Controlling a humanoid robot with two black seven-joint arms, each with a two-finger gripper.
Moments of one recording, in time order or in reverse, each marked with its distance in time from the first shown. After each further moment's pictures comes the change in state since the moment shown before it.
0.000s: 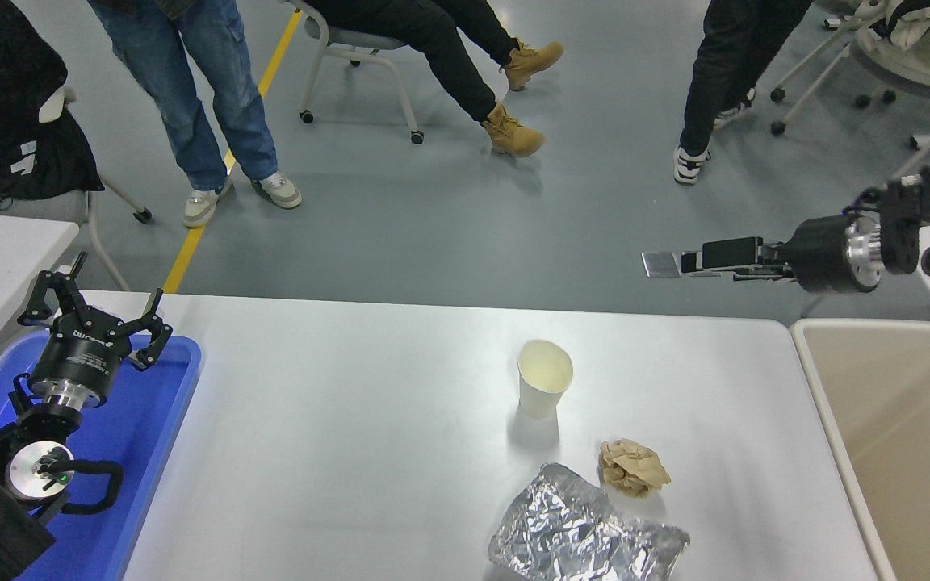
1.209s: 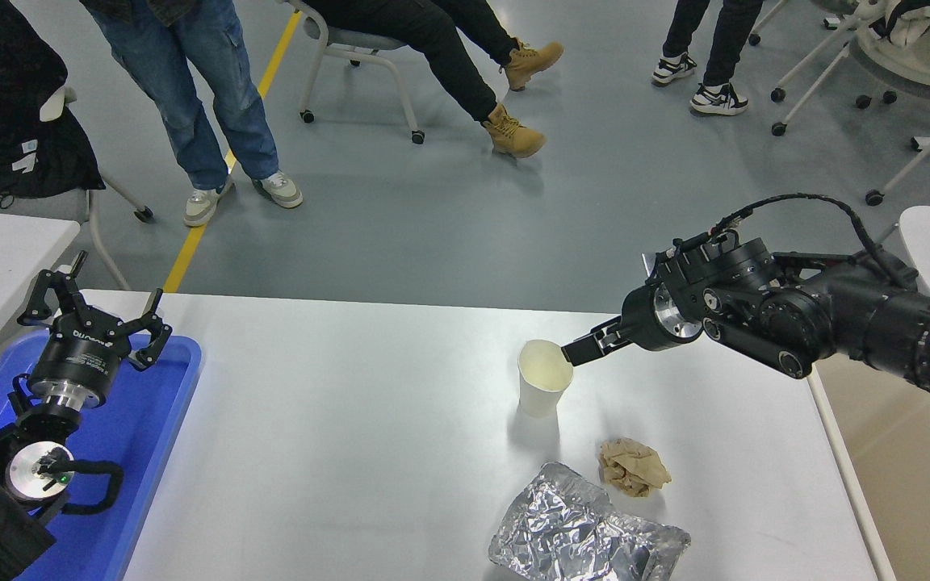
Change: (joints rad) left arm 0.000 0.000 0.000 0.000 0.000 0.000 0.000; right arm -0.114 0.445 -0.186 -0.318 -0.087 -0.141 -0.096
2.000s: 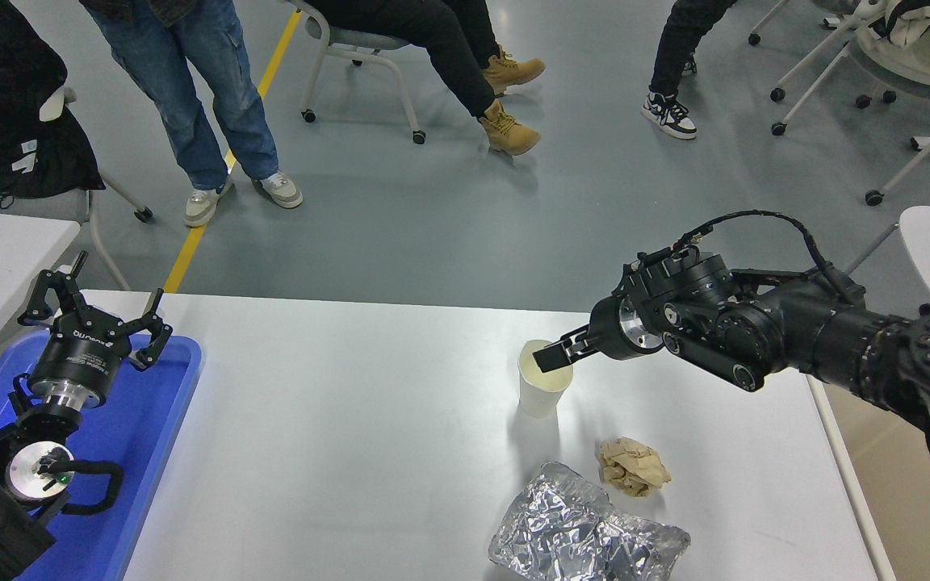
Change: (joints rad) left arm 0.000 0.000 0.000 0.000 0.000 0.000 0.000; right arm -0.029 0.109 -0.004 -0.071 0.043 -0.022 -0.042
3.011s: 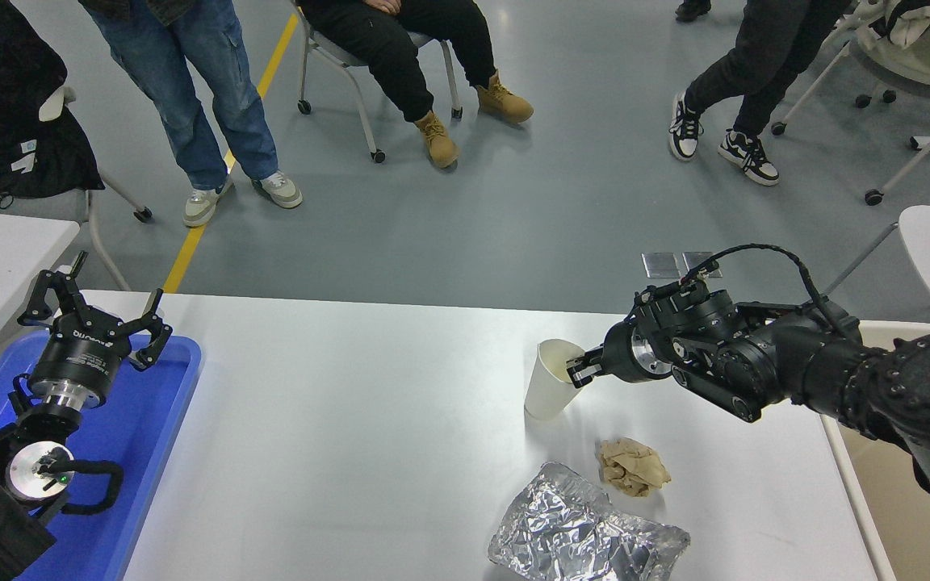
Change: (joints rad) left arm 0.000 0.000 0.000 0.000 0.000 0.000 0.000; right arm -0.059 0.017 -0.086 -0.071 -0.004 -0.087 0.051
